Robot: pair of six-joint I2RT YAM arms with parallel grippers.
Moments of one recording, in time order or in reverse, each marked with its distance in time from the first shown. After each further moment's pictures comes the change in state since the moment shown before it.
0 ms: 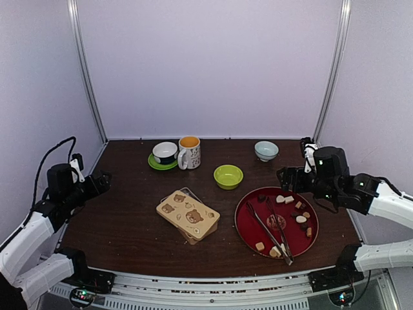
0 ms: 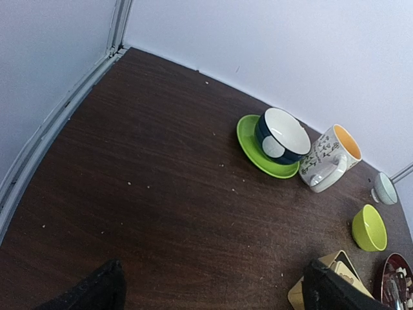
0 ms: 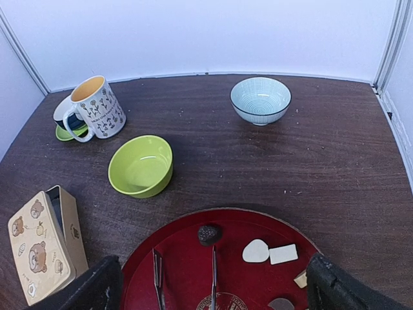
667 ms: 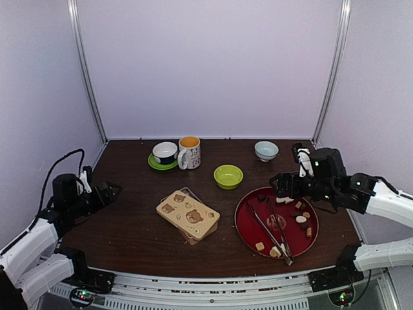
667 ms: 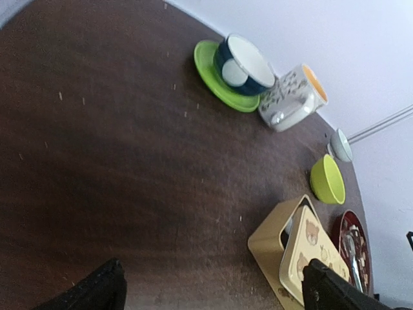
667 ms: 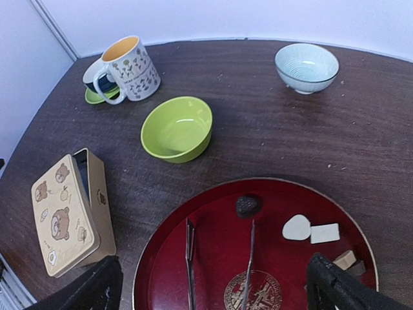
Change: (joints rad) left arm 0.000 -0.011 -0.098 0.024 0.240 -0.116; right arm 0.000 0.021 0.000 -0.025 -0.154 0.011
